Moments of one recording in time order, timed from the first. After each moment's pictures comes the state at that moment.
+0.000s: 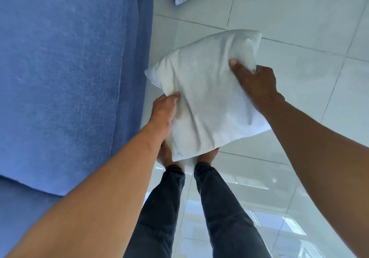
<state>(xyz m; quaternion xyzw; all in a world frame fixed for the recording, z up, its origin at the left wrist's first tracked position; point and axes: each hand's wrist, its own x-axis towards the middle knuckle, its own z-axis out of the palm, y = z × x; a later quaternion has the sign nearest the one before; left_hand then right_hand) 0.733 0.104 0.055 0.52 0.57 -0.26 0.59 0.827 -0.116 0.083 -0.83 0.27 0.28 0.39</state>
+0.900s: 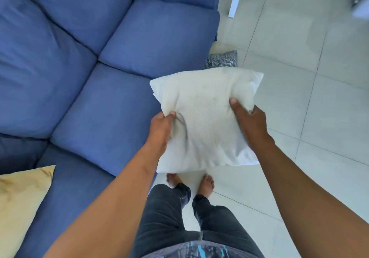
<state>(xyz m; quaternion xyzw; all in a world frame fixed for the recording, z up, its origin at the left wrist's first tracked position) 0.715 0.161 0.448 0.58 0.49 -0.06 0.66 0.810 -0.067 0.446 -0.78 0.18 0.21 0.56</state>
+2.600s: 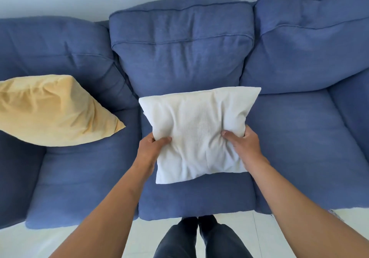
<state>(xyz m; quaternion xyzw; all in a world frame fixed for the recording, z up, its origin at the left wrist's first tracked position) 0.641 0.471 0.450 0.26 0.69 0.29 0.60 0.916 0.452 0.435 -0.73 -0.25 0.52 0.37</state>
